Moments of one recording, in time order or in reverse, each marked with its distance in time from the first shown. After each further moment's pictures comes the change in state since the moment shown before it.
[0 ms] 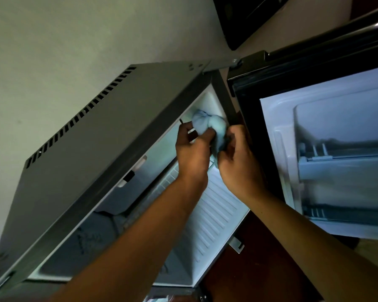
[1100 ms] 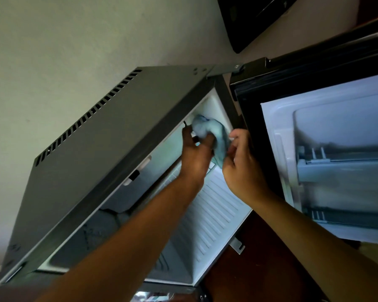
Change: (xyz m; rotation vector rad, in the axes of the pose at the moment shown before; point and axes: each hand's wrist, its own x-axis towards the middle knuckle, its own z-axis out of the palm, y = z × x) left_hand 0.011 -0.005 -0.006 0.197 -0.073 -0.010; right_hand -0.001 0.009 -0.003 -0.097 -0.011 -0.147
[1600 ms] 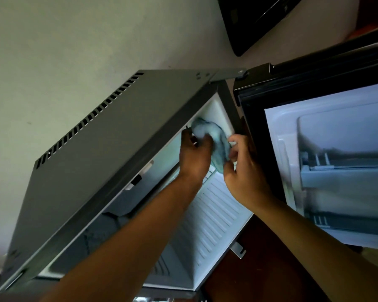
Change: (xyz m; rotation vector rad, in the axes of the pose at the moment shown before) left_hand 0.017 -0.005 -0.004 0.092 0.065 0.045; right_hand -0.003 0.005 -0.001 -0.079 0.004 -0.056
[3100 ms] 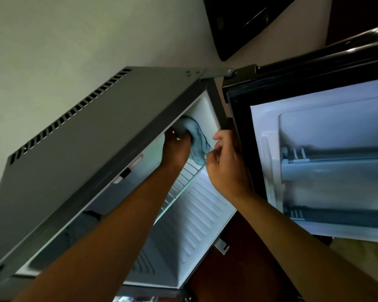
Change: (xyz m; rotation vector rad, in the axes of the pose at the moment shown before) left_hand 0.021 -0.001 -0.012 0.160 -0.029 0.012; right_hand 0.005 -0.023 0.000 -0.003 0.058 0.061
